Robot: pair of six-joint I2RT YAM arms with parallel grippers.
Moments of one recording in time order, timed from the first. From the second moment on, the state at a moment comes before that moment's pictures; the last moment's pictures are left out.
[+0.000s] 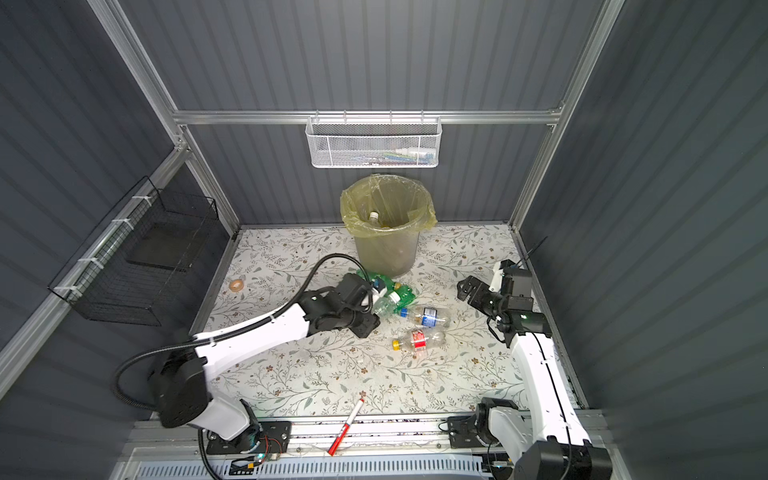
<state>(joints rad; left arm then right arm) -0.87 1.48 1.15 -0.56 -0.01 -0.14 -0.11 0.99 0.81 -0.55 -0.31 0.46</state>
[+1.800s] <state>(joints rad) -0.13 1.37 1.49 -0.48 0.34 -0.50 0.06 1.20 0.83 -0.57 -0.32 0.44</state>
